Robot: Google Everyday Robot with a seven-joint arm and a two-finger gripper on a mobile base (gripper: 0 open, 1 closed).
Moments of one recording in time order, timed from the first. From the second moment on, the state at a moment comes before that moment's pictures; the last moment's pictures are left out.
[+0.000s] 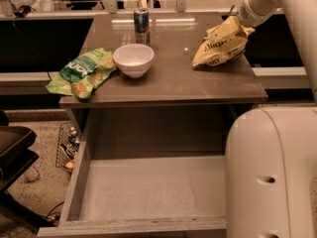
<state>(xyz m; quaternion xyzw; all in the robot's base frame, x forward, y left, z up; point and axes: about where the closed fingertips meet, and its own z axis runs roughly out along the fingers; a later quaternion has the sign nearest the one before) 0.805 -0.271 0.898 -0.23 0.92 0.00 0.32</state>
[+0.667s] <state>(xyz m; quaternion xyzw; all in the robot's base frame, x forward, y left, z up) 0.804 -0.243 0.873 -0.21 0.93 0.07 0.29</state>
